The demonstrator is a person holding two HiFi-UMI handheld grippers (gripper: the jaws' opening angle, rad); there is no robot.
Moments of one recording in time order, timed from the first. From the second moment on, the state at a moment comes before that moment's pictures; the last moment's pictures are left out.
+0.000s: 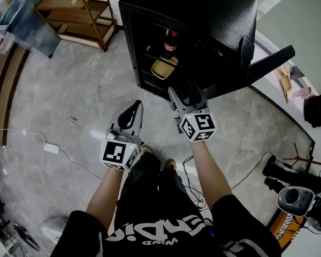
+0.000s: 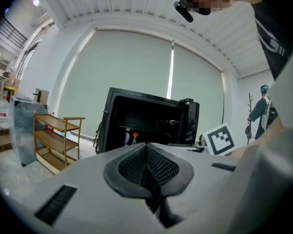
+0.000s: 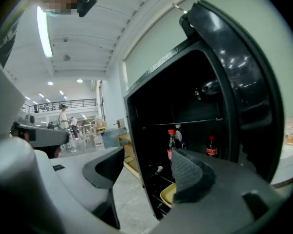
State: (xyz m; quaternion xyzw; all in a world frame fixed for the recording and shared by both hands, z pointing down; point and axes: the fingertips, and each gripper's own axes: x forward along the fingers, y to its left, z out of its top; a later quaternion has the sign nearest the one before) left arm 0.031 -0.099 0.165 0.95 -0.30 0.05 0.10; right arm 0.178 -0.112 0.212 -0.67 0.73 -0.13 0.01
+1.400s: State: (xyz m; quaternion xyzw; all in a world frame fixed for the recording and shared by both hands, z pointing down) left arm 0.020 -0.117 0.267 0.94 -0.29 0.11 0.15; right arm 0.259 -0.325 0.339 -0.71 0.69 -0.15 -0.07
